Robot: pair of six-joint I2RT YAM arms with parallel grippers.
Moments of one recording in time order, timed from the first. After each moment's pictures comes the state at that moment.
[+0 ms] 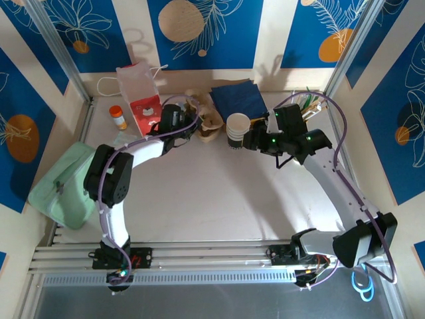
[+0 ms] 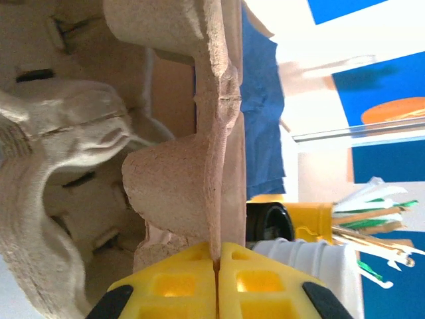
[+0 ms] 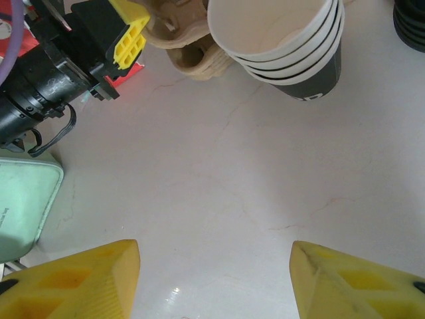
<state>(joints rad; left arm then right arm) -0.43 1.91 1.25 0.25 0.29 -1.09 0.34 1.25 1.27 -0.85 -0.31 0.49</state>
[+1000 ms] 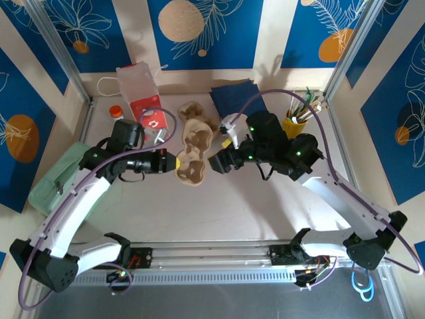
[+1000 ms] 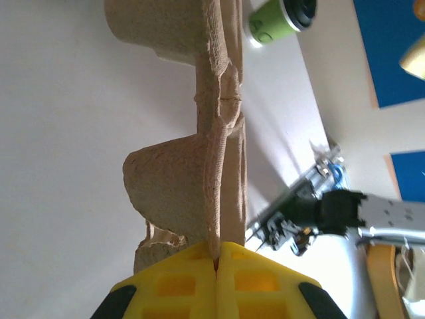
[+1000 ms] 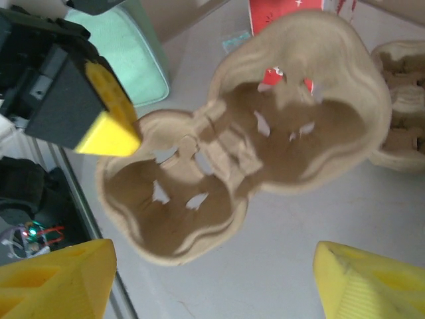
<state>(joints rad) -0.42 1.10 1.19 -0.93 0.64 -0.41 0.79 1.24 1.40 -0.78 -0.25 0.06</state>
